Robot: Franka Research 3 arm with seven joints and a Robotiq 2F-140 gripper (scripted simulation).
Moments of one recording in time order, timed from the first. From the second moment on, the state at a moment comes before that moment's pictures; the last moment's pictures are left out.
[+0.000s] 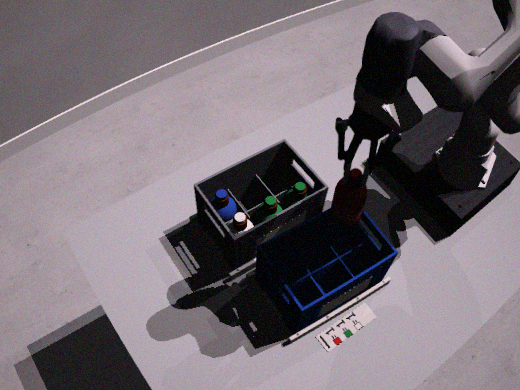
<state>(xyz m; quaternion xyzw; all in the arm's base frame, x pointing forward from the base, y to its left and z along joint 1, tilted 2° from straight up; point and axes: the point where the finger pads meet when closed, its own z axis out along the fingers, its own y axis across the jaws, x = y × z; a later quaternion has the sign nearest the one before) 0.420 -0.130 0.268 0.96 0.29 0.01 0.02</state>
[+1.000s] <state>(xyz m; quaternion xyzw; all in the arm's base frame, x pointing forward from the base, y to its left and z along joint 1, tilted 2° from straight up) 0.418 -0.113 0.267 0.96 0.29 0.01 0.01</state>
